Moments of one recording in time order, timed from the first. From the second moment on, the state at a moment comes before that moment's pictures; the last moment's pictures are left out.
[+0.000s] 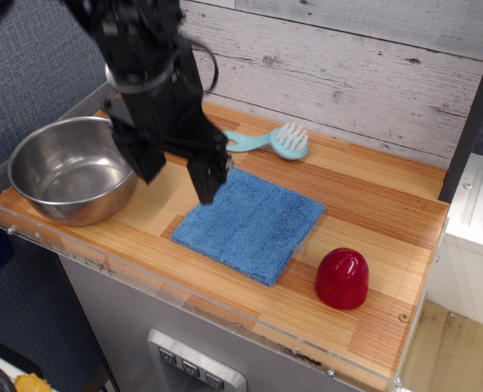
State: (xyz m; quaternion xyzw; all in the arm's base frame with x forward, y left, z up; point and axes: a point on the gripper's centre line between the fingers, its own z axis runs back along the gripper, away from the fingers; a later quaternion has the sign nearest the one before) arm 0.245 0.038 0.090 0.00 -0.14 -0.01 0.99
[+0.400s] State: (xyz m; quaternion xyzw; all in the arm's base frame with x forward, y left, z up) arm 0.268 0.011 0.061 -0.01 -0.13 -0.03 0.99
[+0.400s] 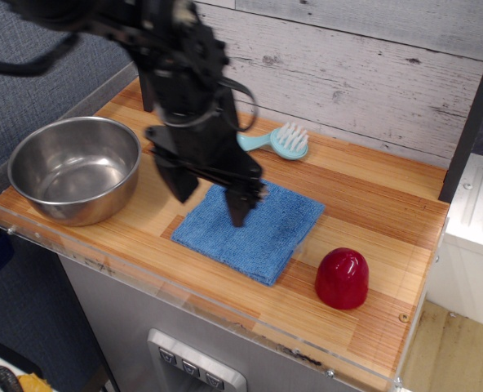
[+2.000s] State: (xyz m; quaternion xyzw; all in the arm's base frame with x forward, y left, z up) arm 0.305 0.013 0.009 0.03 -0.10 -0.04 0.99
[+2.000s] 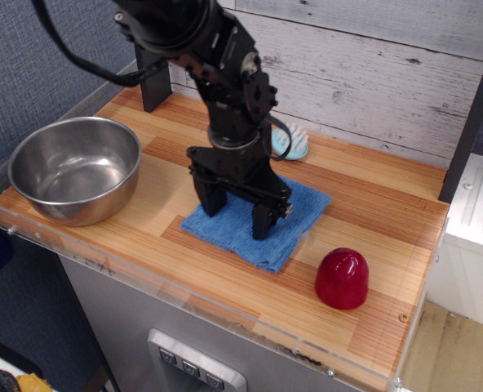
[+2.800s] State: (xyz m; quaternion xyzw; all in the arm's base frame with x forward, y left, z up) arm 0.352 -0.061 0.011 -0.01 -0.13 -0.08 0.99
